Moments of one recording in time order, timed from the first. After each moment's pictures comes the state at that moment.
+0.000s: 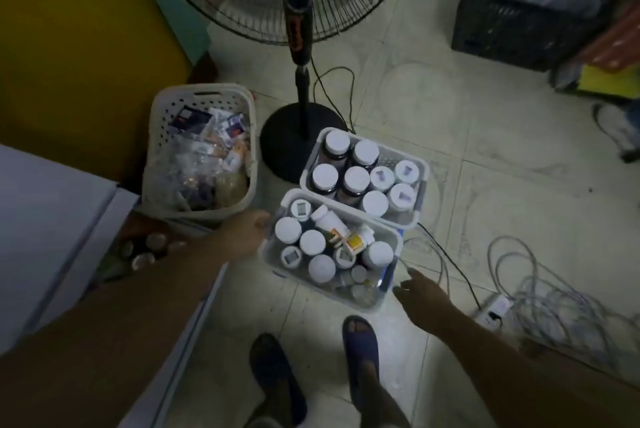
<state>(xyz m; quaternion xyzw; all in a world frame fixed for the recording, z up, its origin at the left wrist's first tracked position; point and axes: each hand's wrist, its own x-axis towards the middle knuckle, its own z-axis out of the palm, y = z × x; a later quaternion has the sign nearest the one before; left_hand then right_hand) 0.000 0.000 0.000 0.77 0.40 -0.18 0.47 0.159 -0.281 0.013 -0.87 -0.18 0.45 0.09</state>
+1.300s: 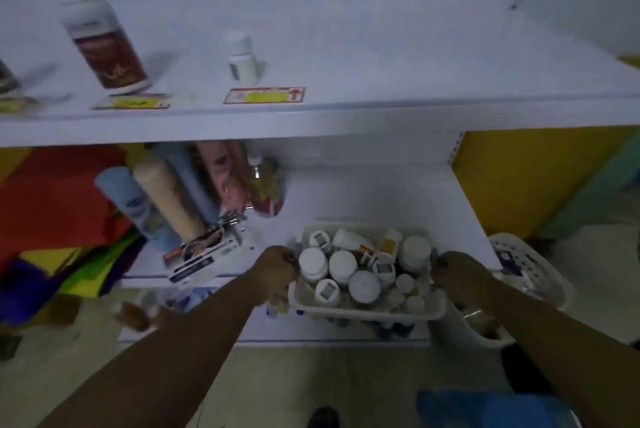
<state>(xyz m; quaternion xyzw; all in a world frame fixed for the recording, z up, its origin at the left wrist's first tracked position) -0.396 -0.191 0.246 0.35 0.81 0.27 0.39 -0.109 -0.038 0.233 -0.57 -0.74 0.35 -0.02</state>
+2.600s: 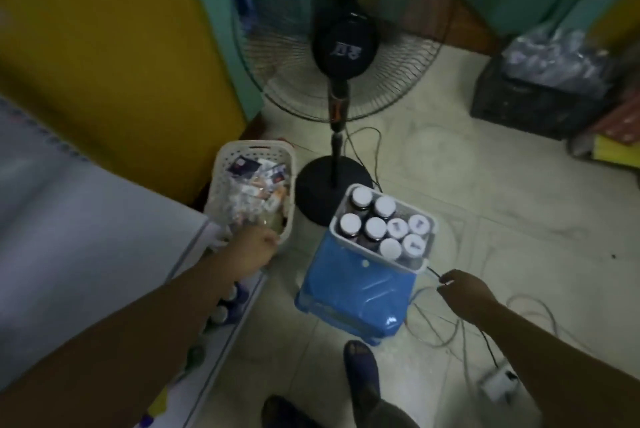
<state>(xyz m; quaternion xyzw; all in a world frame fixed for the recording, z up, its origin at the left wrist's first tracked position) -0.031 -0.006 0.174 0.72 0.51 -0.11 0.45 0.218 -0.262 0.118 -0.91 -0.21 0.36 0.07</state>
